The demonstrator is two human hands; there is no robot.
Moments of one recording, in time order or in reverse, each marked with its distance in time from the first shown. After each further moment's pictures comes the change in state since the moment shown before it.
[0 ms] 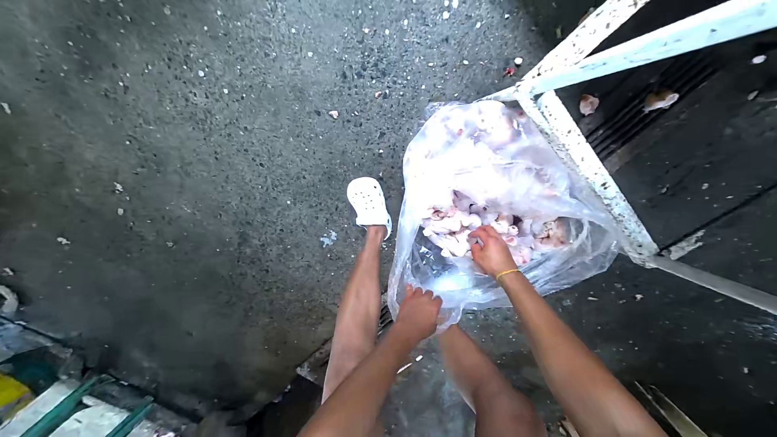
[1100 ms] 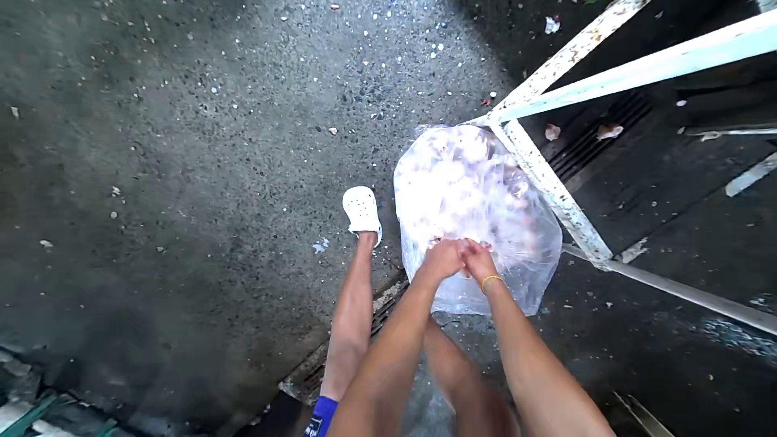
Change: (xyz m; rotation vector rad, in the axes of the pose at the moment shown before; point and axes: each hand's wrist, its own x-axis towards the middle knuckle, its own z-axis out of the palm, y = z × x) left_hand 0.044 0.073 -0.113 -0.277 0.280 0.043; right_hand -0.035 -0.022 -0.012 0.627 0.101 0.271
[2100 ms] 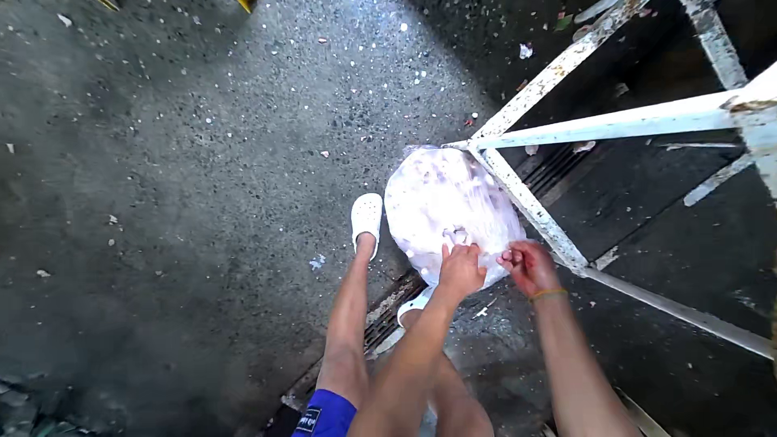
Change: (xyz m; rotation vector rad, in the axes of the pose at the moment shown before) left_hand 0.010 0.066 0.004 0.088 0.119 0.117; right_hand -0.051 -0.082 -0.112 0.848 0.279 0.060
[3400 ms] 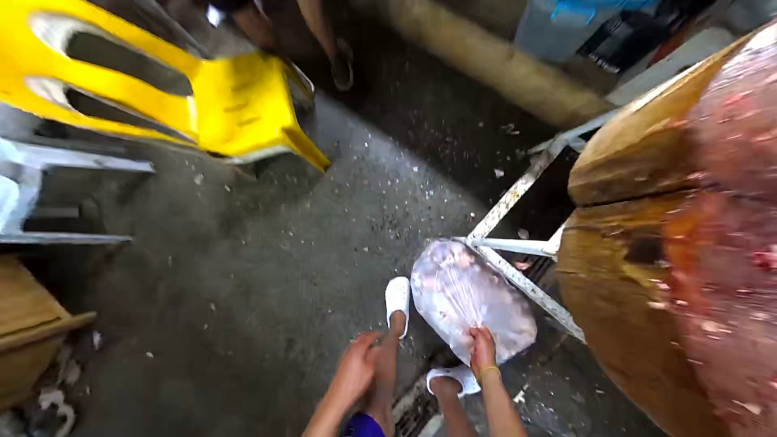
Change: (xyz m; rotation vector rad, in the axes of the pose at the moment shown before) left_hand -0.264 -0.049 -0.220 -0.213 0.299 -0.267; right_hand -0.067 0.062 0.076 -0.091 0.070 0.010
